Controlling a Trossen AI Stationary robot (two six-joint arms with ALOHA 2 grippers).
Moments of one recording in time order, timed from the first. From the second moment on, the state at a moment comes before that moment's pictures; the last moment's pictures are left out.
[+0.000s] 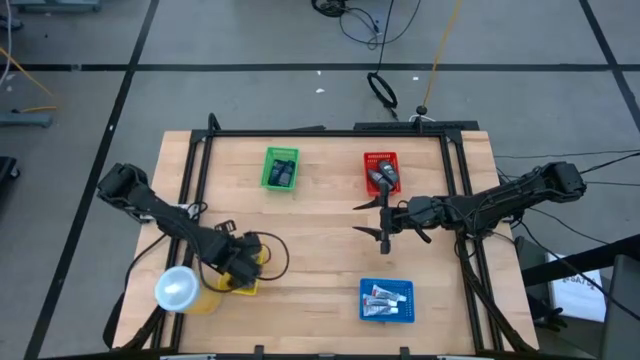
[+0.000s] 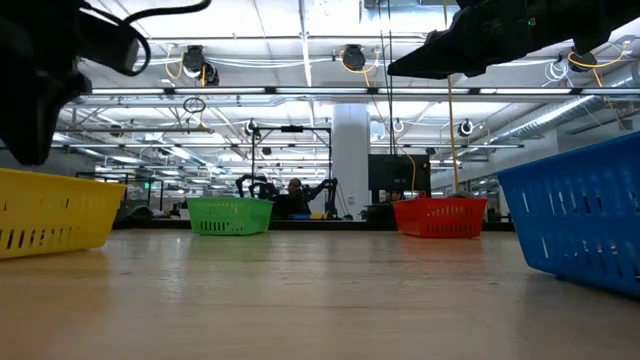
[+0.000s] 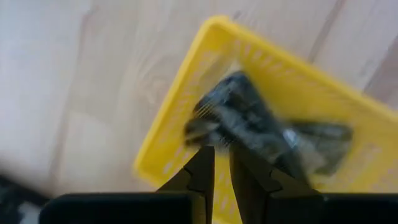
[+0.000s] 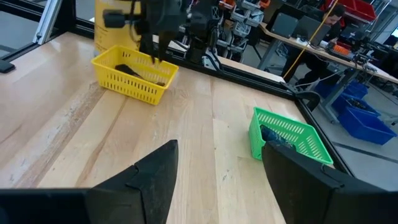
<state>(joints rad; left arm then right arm) -0.54 1.48 1.00 -1.15 -0.16 -0.92 0.17 1.17 0.54 0.39 0.23 -0.25</state>
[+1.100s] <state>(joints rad) -0.24 1.46 0.86 -0.68 -0.26 -0.71 0.17 1.16 0.54 0.36 0.23 -0.25</state>
